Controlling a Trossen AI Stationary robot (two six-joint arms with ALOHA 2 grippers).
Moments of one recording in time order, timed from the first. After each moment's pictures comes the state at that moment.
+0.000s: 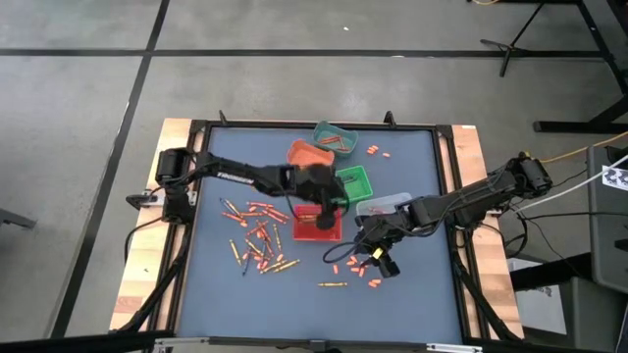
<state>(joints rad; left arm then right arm) 0.06 1.88 1.28 0.01 0.05 0.03 0.31 1.43 0.92 -0.39 -0.24 0.05</state>
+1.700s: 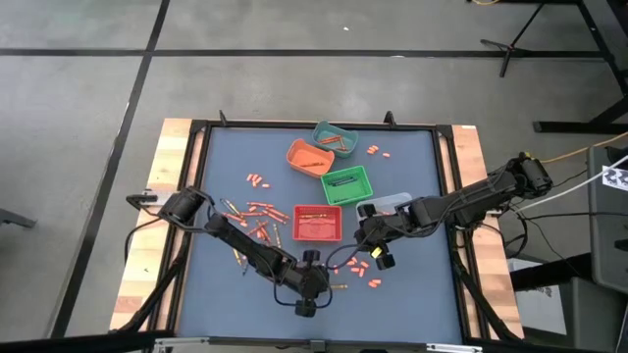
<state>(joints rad) -0.46 2.13 1.28 0.00 -0.22 -0.36 0.31 1.43 0.92 -0.46 0.04 -0.06</state>
